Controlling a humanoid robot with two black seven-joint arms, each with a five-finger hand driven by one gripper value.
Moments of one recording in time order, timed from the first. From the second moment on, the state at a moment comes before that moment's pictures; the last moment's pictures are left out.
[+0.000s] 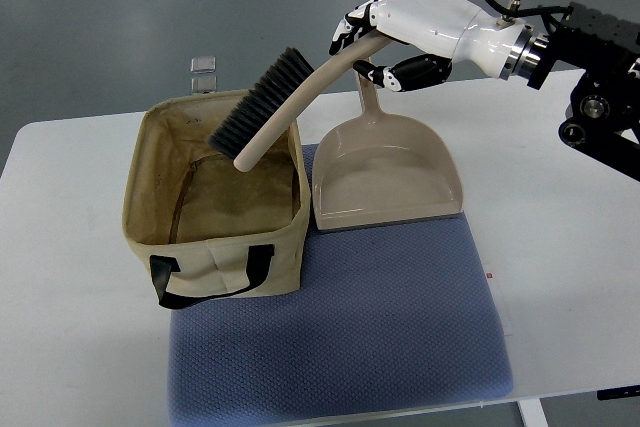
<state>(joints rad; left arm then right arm) 0.02 0.00 0.03 -0.12 -0.07 -0.02 -0.03 1.06 -0.61 0.44 1.37 -1.66 -0.13 0.34</state>
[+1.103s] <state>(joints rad) 0.02 0.00 0.03 -0.12 -0.07 -0.02 -0.03 0.57 -0.59 1.05 1.37 -0.93 -0.07 0.18</state>
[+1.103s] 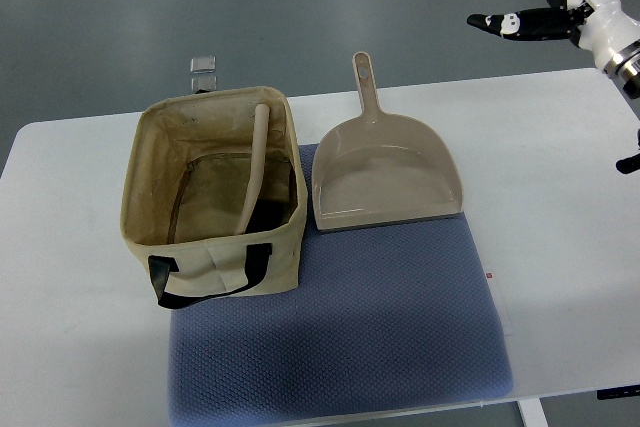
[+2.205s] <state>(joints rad) 0.02 0.00 0.03 -0.12 -0.07 -0.02 -0.03 0.15 -0.04 1.60 1.35 -0.95 0.21 0.10</state>
